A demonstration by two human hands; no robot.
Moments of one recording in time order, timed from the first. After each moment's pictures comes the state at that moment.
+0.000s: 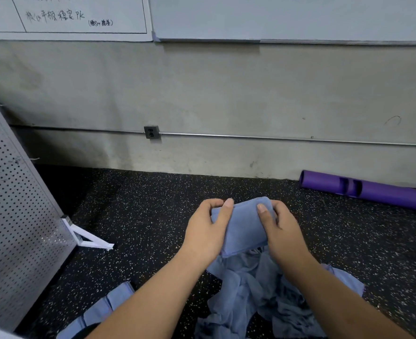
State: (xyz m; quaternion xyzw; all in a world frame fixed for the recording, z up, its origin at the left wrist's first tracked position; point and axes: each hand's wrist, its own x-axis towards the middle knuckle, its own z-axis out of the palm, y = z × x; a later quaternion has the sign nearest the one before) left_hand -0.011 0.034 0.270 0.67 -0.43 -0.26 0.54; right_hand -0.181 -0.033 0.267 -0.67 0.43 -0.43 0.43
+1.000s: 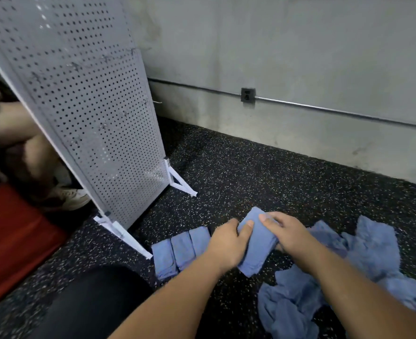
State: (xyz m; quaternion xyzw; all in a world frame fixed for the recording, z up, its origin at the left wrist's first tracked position) left_hand 0.095 0.162 0.154 0.83 -0.34 -0.25 0.36; right_hand -0.027 0.016 0.161 -0.68 0.36 -0.11 0.62
